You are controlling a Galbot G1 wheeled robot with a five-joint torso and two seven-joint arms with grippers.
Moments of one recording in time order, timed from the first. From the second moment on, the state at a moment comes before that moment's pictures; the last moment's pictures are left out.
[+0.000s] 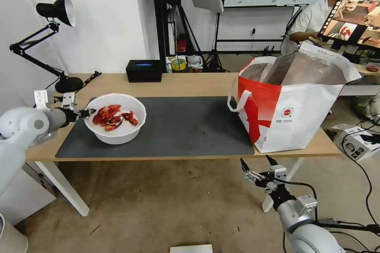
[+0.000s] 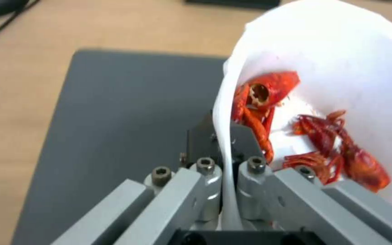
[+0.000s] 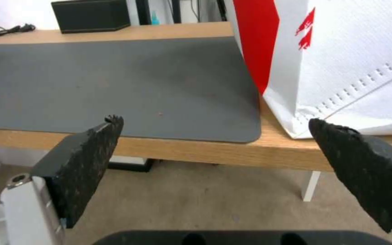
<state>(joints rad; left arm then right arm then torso) 0.66 -0.57 -0.27 -1.61 -1.26 0.71 -0.17 -1.57 0.84 0.31 2.06 0.59 0.13 0.25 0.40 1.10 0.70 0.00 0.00</state>
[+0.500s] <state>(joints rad) 0.25 -0.61 0.01 -1.69 -1.48 0.71 -0.27 -1.57 0.84 0.31 2.06 0.59 0.13 0.25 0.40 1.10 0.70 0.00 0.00</state>
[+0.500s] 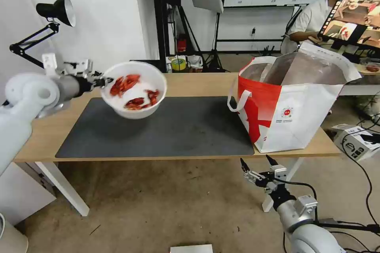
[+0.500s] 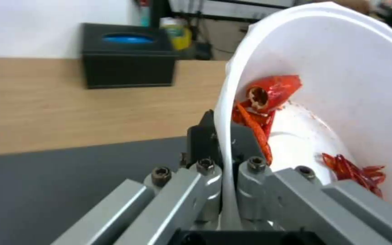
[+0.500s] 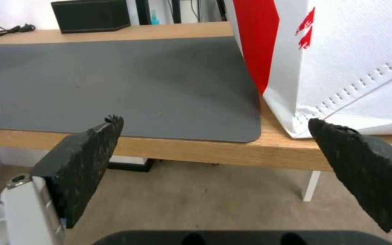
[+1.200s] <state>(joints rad) -0.12 -0.90 0.26 -1.59 -1.59 0.72 -0.34 -1.57 0.84 0.31 2.06 0.59 0.13 0.25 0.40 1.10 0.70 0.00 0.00</state>
